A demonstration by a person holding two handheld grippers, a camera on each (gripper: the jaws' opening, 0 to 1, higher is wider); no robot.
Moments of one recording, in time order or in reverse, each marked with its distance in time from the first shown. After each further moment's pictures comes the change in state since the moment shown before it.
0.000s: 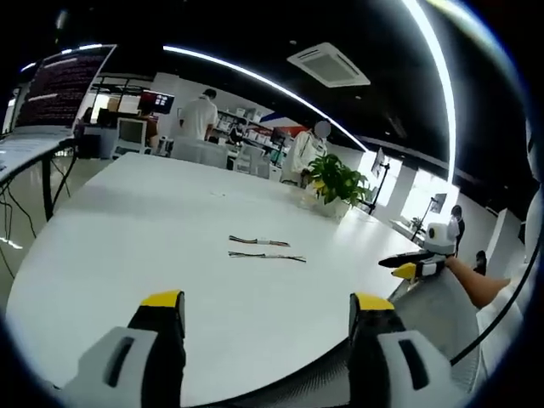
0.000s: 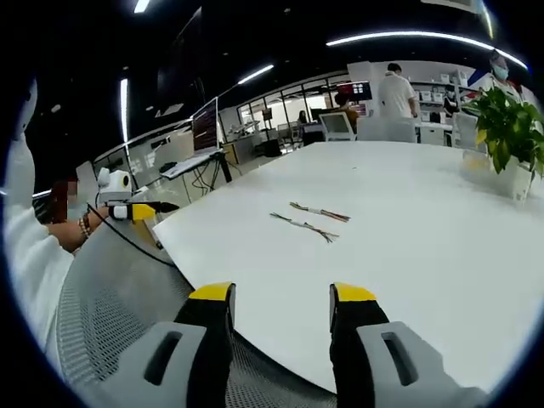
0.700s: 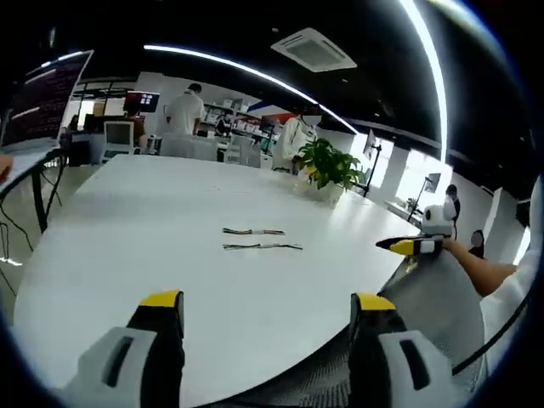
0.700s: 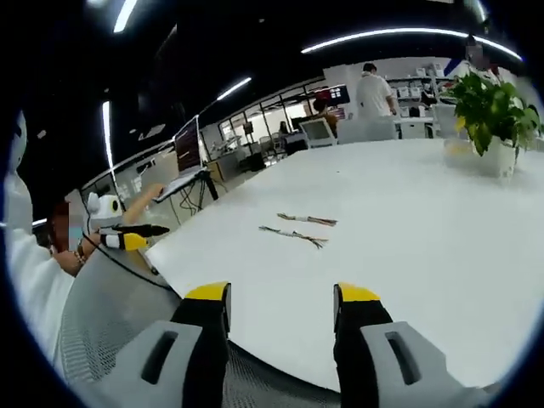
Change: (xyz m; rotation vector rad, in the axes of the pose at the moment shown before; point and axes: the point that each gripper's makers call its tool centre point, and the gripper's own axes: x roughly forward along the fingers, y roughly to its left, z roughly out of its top) left arm 0.001 -0.013 -0.004 0.036 0.054 -0.054; right arm -0.005 -0.012 0.015 0.212 -0.163 -0.055
